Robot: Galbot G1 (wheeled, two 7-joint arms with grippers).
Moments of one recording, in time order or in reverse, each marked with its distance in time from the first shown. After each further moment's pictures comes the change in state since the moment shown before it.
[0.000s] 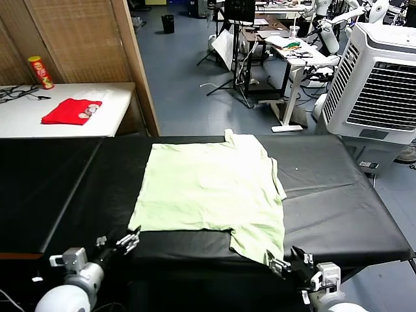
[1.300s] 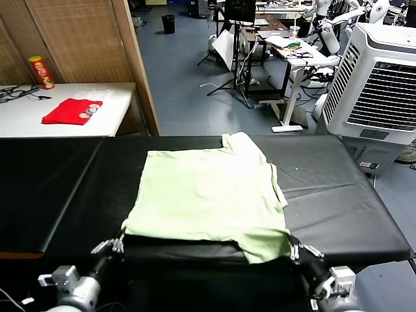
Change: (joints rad) left arm 0.034 -0.103 0.003 -0.067 0.111 -0.209 0.020; right arm 0.167 -0.034 0.003 -0.116 -0.042 0.352 -0.041
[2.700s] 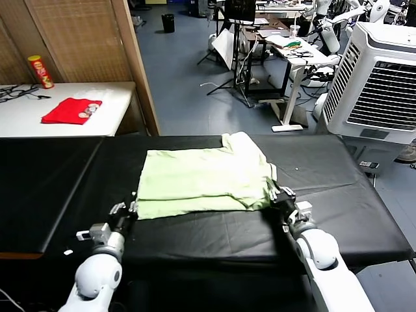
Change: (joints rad) left arm -0.281 -0.044 0.081 0.290 0.180 -0.024 0.012; right arm 0.285 -0.082 -0.109 -0.296 -0.038 0.018 -0.056
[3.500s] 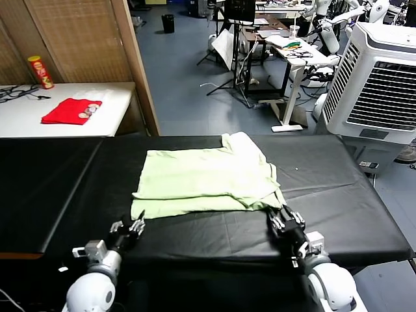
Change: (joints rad) left arm 0.094 0.035 0.003 -0.020 -0.078 0.040 0.030; right arm -0.119 0.002 0.010 0.051 -0.025 -0.008 0.007
